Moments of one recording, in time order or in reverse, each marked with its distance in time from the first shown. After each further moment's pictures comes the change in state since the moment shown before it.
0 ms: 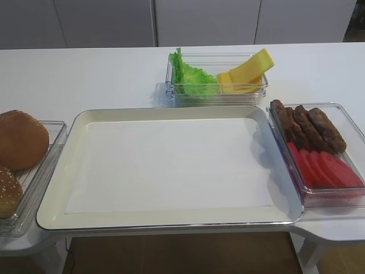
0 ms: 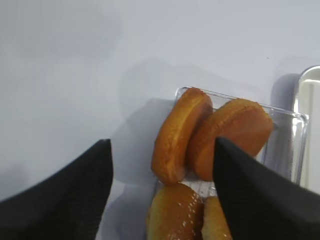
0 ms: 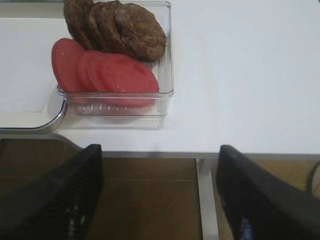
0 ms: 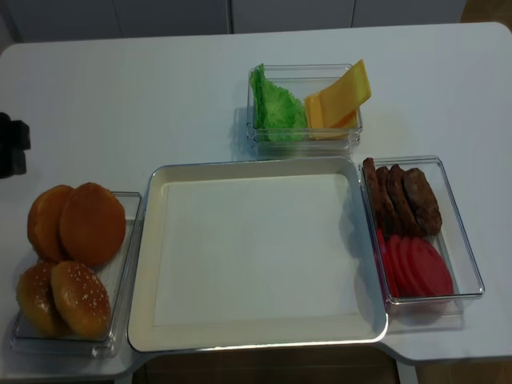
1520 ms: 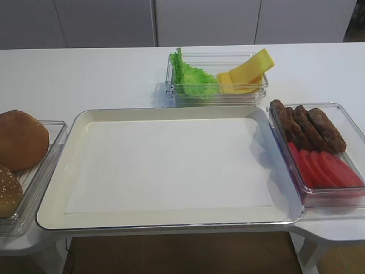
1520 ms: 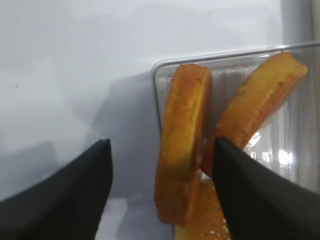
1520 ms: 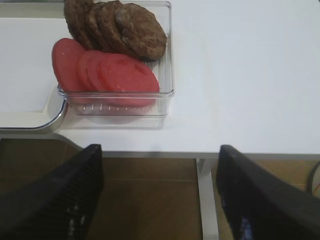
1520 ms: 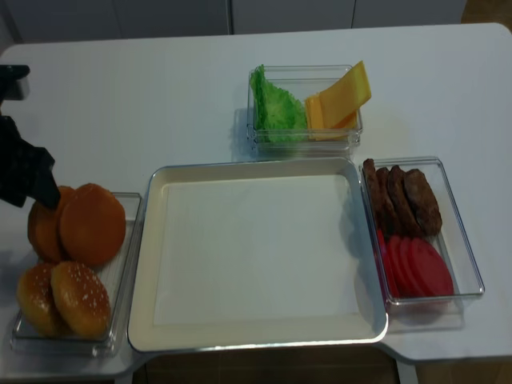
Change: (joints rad) left arm 0.127 0.424 -0.207 -0.234 0.210 0.566; right arm 0.000 0.000 0.000 0.000 0.000 0.000
